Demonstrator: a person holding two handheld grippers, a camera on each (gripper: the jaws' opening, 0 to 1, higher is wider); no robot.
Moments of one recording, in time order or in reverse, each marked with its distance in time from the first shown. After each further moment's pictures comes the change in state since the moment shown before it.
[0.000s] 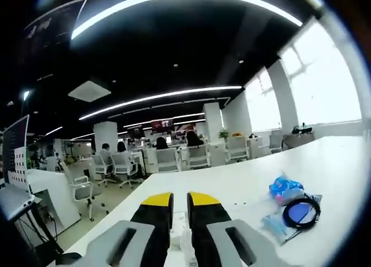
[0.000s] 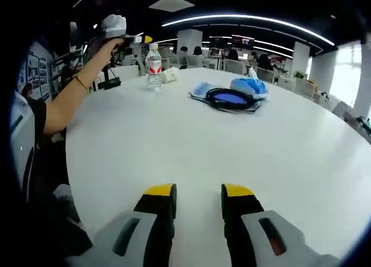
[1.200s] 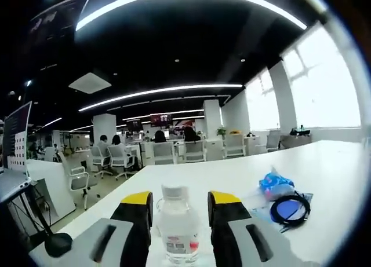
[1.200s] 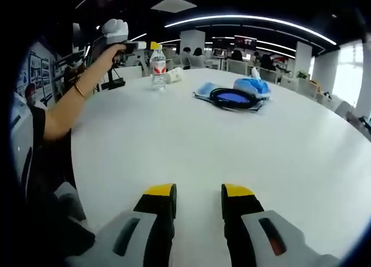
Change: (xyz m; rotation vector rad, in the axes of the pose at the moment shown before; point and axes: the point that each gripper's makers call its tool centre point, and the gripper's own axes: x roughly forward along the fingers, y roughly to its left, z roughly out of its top) left arm -0.022 -0.023 -0.024 -0.043 0.029 -0.009; right arm -0.006 0.008 -0.005 0.000 -0.007 0.030
